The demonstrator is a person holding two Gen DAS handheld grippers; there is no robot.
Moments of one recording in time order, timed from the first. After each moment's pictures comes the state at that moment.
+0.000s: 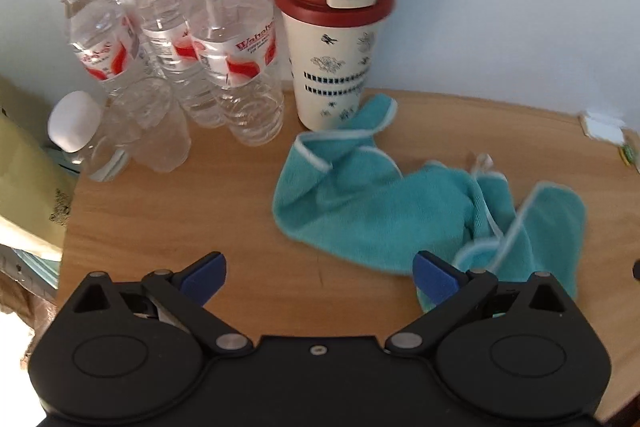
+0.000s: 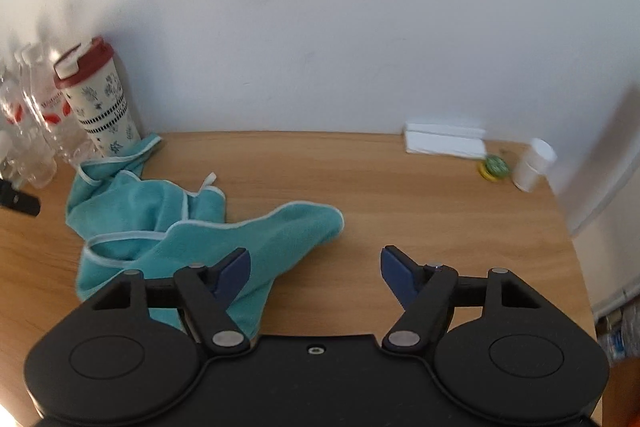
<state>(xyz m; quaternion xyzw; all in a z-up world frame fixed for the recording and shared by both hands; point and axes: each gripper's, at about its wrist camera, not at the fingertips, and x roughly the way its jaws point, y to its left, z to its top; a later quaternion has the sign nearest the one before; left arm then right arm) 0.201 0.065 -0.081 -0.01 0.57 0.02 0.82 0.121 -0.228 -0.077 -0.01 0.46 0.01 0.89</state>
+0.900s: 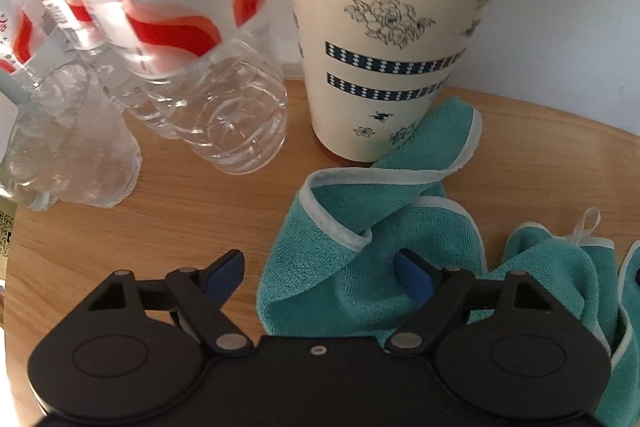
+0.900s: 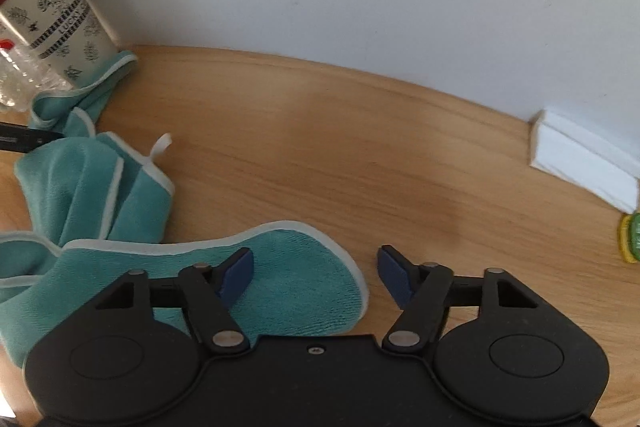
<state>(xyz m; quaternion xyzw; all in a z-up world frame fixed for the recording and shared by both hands) 0.275 0.069 -0.182 0.00 0.58 0.04 0.81 0.263 -0.230 -0.187 -0.04 0.59 0.15 0.79</state>
